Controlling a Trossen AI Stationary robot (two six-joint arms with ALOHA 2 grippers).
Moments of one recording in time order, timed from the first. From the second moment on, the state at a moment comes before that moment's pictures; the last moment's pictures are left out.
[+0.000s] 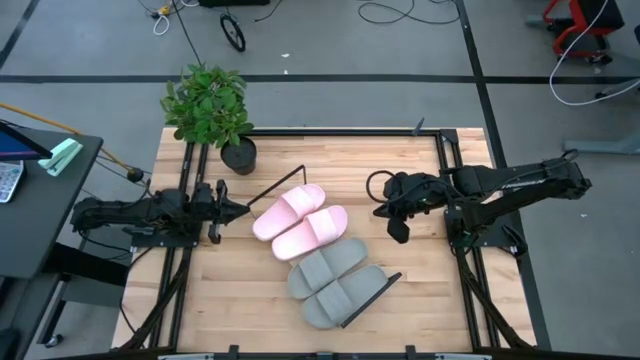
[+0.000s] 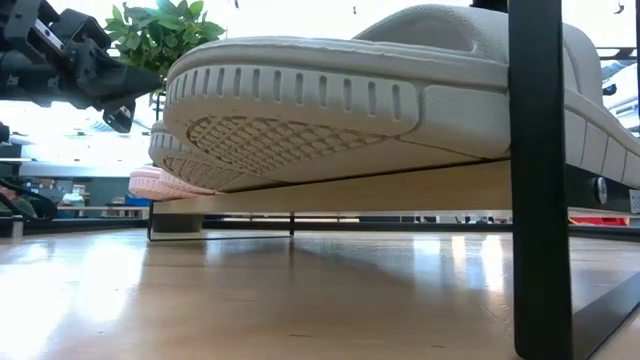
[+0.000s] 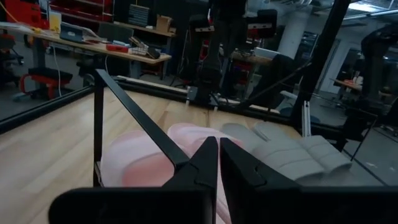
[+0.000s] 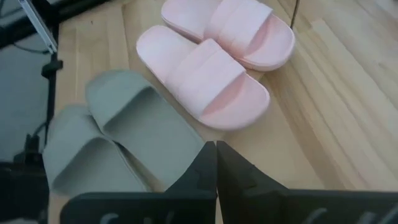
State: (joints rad) left arm -0.03 0.01 0.01 0.03 -0.11 -0.23; right arm 0.10 1.10 1.01 -0.66 0.07 0.47
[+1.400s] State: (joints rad) left arm -0.04 0.01 0.01 0.07 -0.11 -0.22; right arm 0.11 0.00 0.18 -0.28 0.11 0.35
